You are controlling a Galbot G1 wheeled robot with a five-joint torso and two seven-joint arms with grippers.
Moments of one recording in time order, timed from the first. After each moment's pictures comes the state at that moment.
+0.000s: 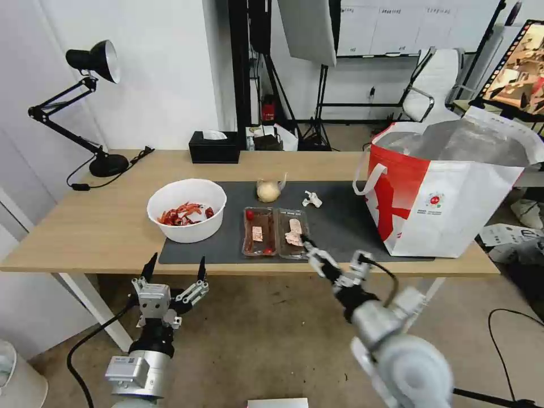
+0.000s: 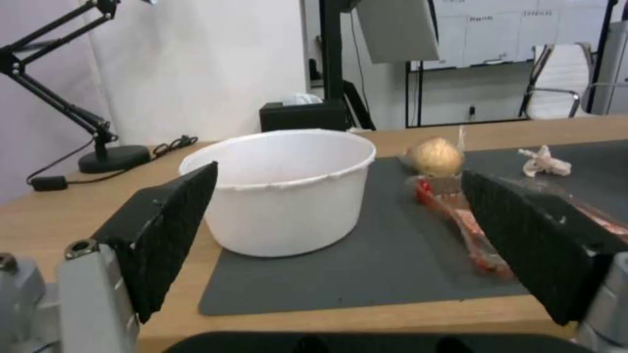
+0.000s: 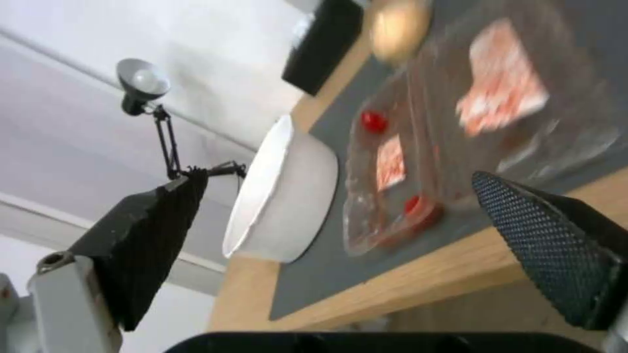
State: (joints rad) left arm 1.79 -1.38 -0.50 -2.34 -0.02 -0.04 -0.13; right arm -1.33 1.30 0.21 2.21 1.31 -0.24 0.38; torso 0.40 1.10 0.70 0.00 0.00
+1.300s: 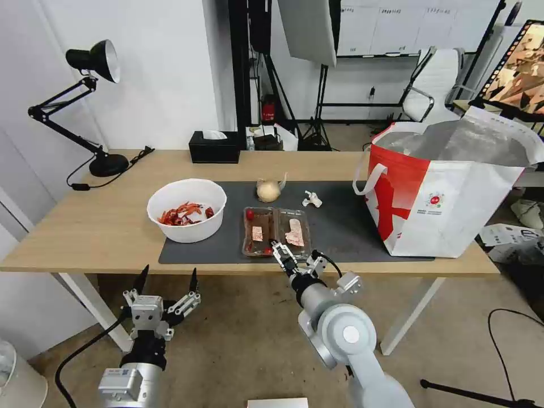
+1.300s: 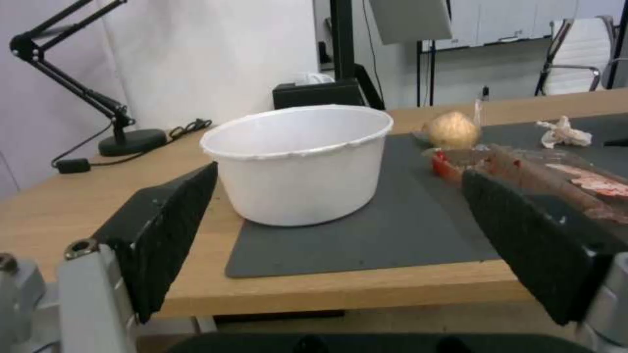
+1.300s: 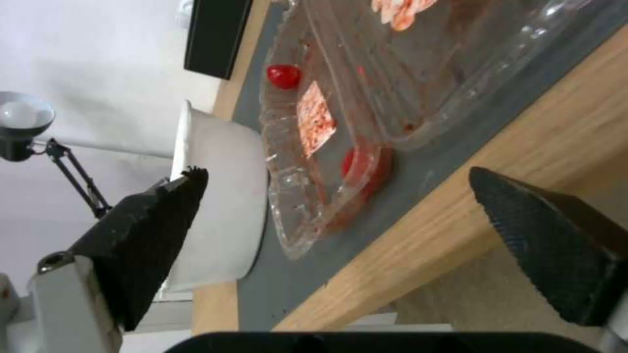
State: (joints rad) left arm 1.85 -1.38 -0.53 -2.34 -0.01 -0.06 -0.14; right arm -1.20 1.49 0.13 2.06 1.34 -0.21 0.67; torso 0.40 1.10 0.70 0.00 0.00
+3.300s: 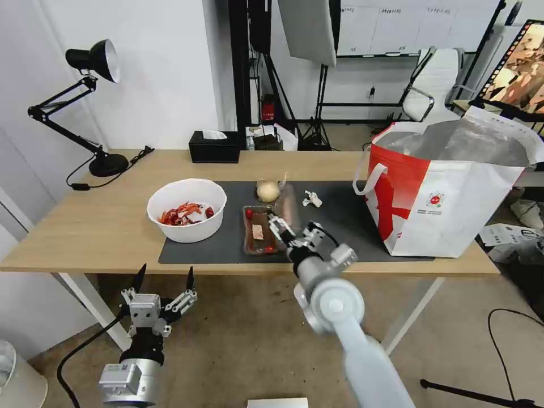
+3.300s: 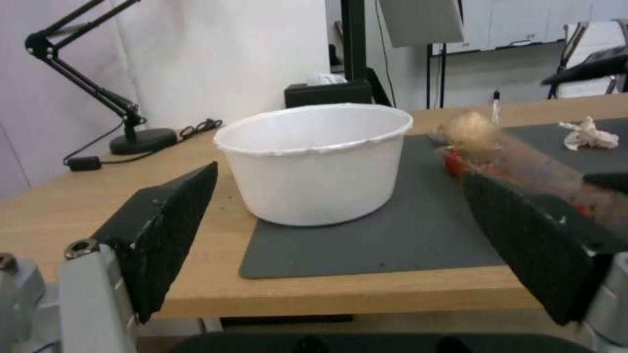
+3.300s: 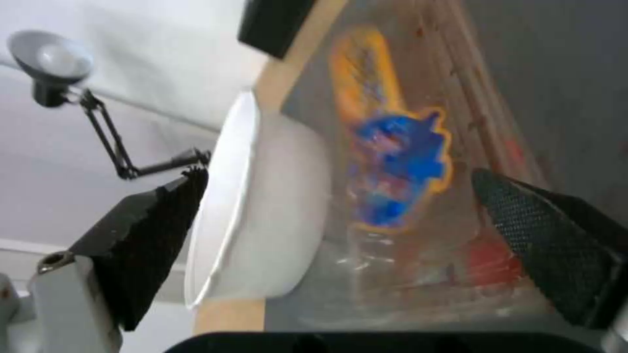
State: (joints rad) left arm 1.81 -1.36 -0.53 -2.30 -0.04 -0.08 -0.17; right arm -0.97 1.50 0.11 1.90 1.34 -0.32 0.60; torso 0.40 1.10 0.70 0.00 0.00
